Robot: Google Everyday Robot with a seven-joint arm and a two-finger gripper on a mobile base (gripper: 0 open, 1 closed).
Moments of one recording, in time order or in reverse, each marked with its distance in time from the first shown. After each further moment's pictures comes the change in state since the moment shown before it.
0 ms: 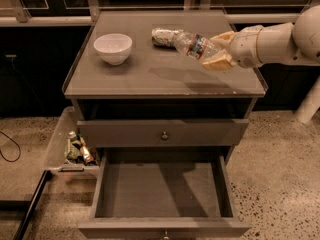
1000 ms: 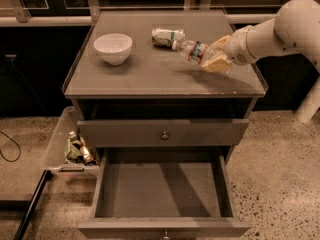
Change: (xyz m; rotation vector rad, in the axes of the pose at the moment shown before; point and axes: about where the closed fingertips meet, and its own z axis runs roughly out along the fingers) arm 0.044 -0.019 0.030 -0.046 0.175 0.090
